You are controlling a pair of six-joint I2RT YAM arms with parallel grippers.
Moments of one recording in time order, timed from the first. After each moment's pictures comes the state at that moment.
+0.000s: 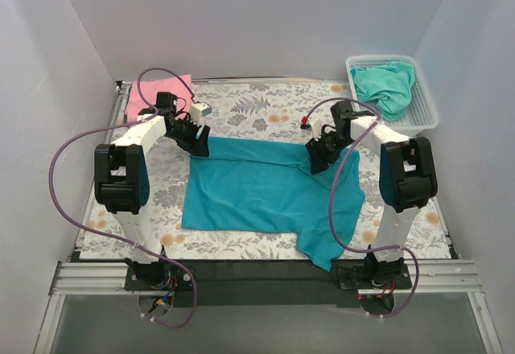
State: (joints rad) left arm -0.06 1.89 1.39 -0.66 0.58 0.51; right arm 0.23 1.89 1.32 -0.76 -0.56 -0.61
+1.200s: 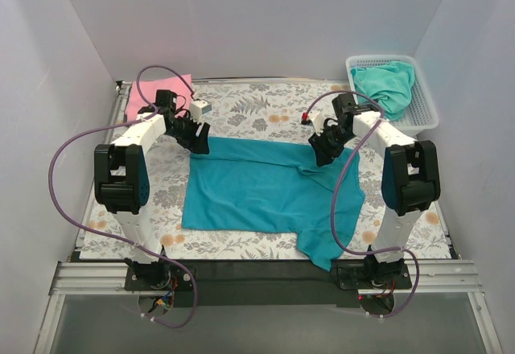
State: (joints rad) left arm -0.06 1.89 1.40 -0.66 0.58 0.51; right arm 0.23 1.85 1.39 -0.84 -0.48 -0.66
